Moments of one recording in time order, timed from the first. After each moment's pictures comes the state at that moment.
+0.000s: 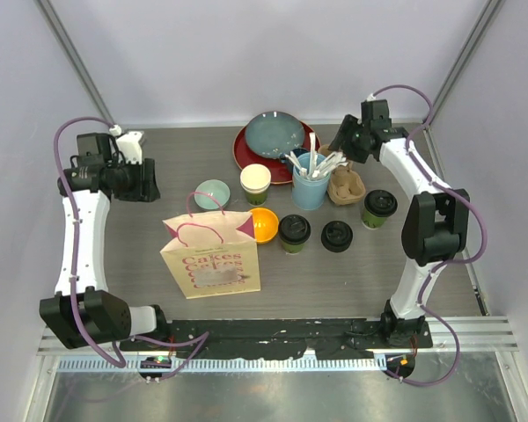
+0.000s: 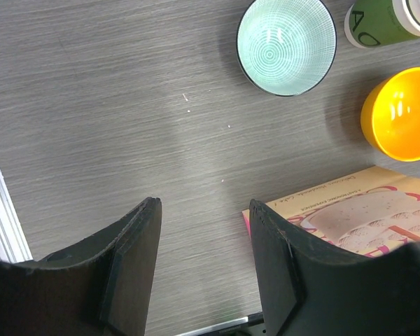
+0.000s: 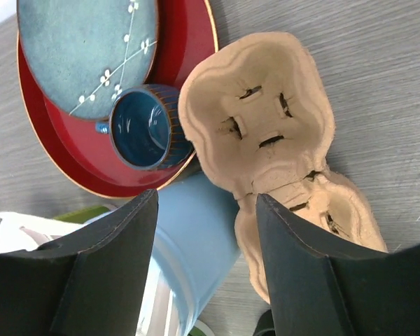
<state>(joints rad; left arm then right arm) 0.17 1.30 1.41 -1.01 0.32 0.21 0.13 1.87 1.62 -0.51 -0.10 0.51</state>
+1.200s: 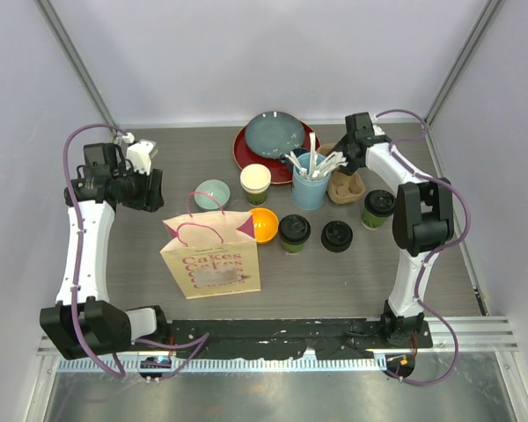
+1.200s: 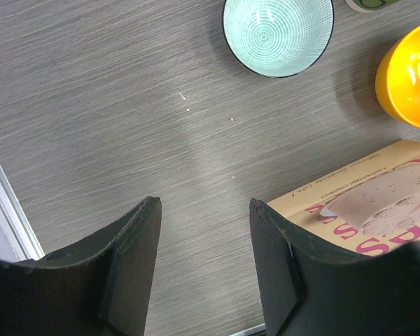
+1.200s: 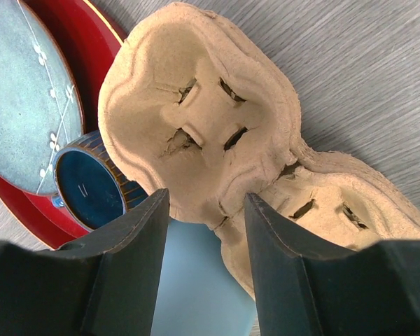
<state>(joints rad) 0.15 1.24 1.29 -0.95 0.34 0.35 0.17 1.99 1.58 -0.49 0.10 0.89</state>
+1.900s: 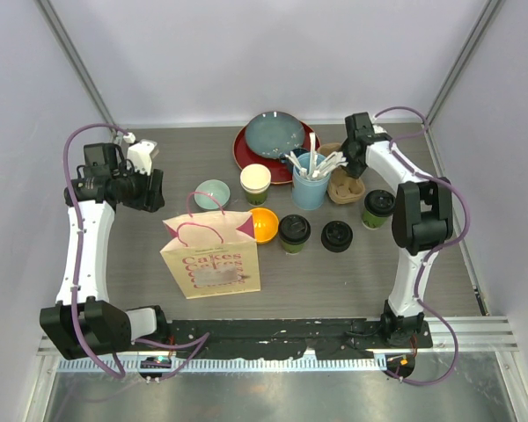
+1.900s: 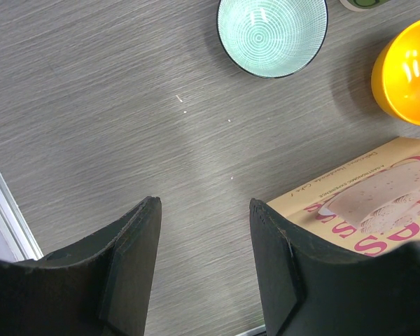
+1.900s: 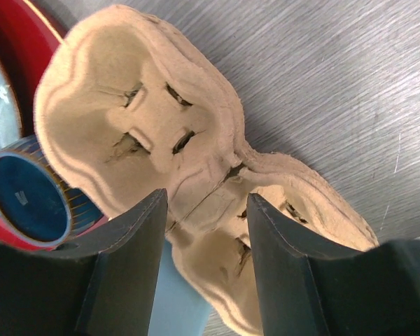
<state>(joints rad) 0.15 1.24 1.29 -0.95 0.36 0.37 0.17 1.99 1.62 -0.60 0.19 0.79</state>
